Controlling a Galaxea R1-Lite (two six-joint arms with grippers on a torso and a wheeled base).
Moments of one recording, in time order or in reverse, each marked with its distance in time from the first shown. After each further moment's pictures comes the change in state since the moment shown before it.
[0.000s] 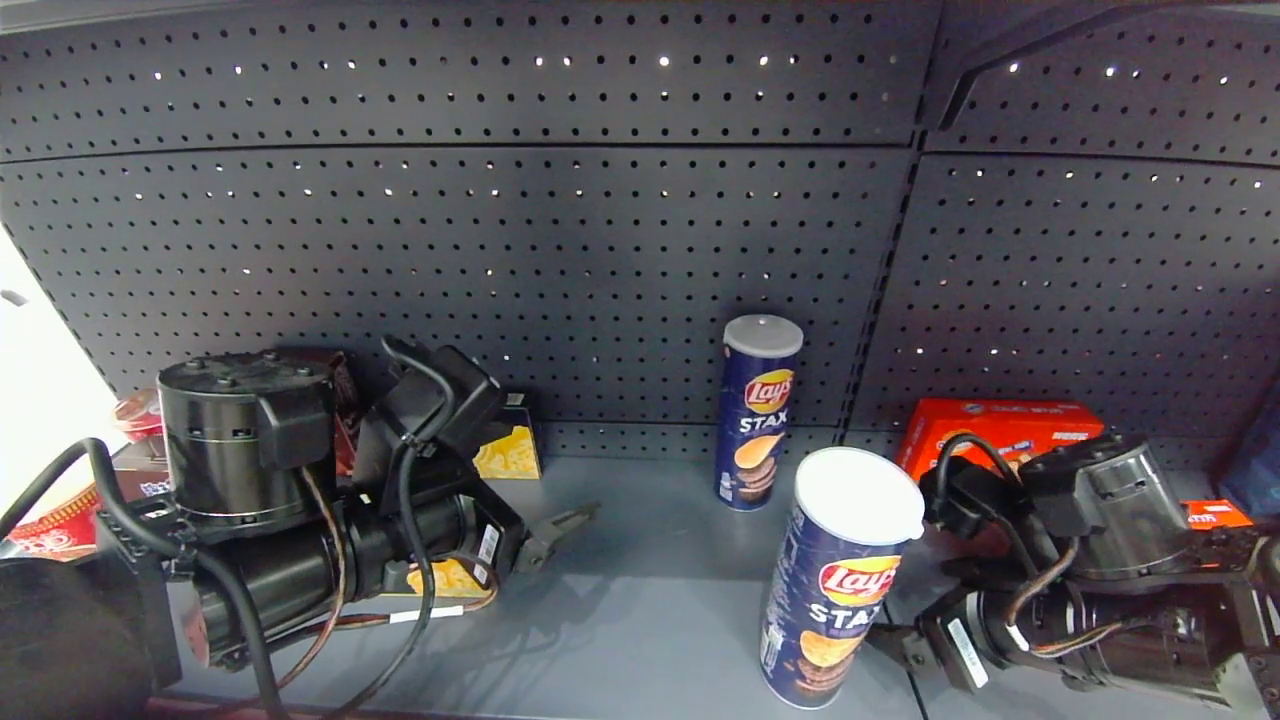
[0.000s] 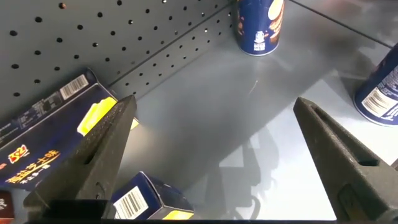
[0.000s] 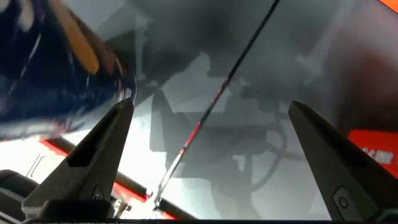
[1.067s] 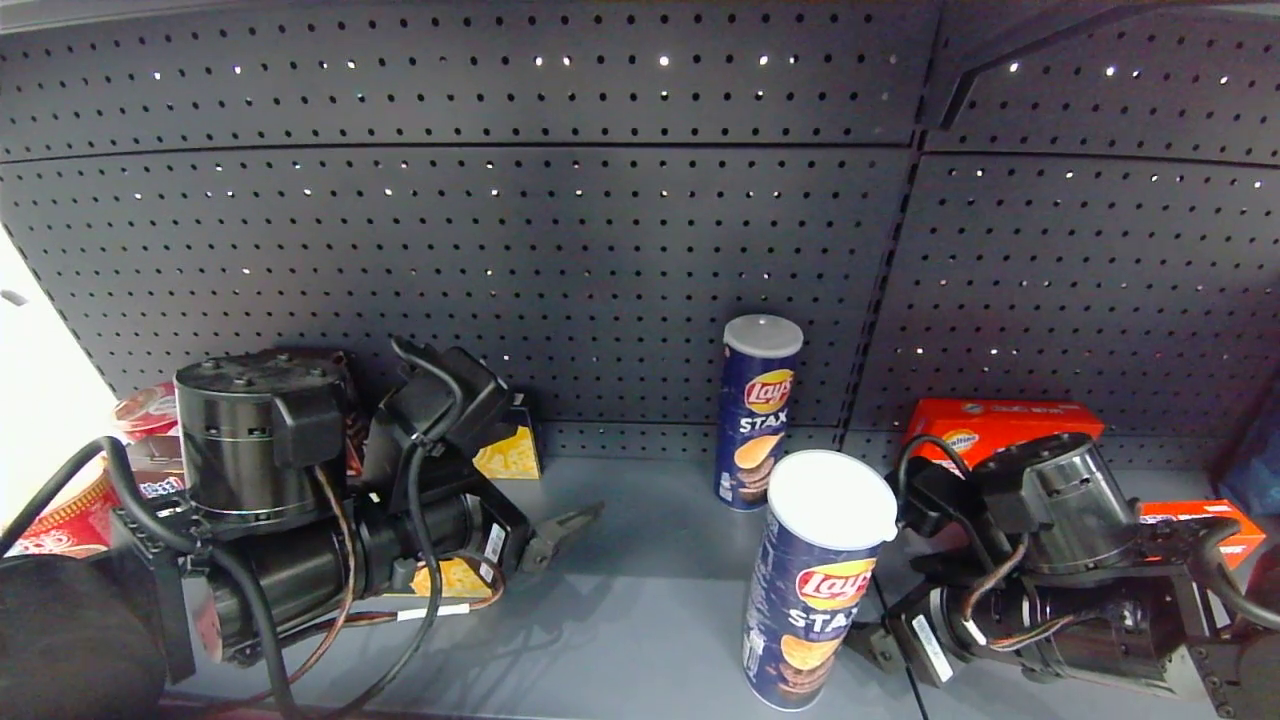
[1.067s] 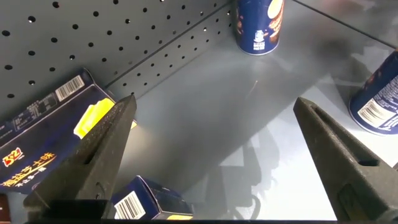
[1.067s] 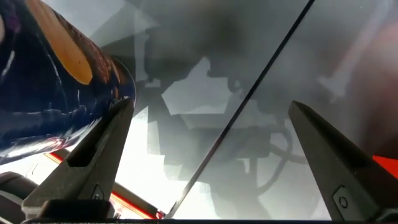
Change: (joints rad) left arm -0.001 0.015 -0.005 -0.003 0.000 0.000; right arm 0.037 0.060 -0.037 -0.016 0.003 0.000
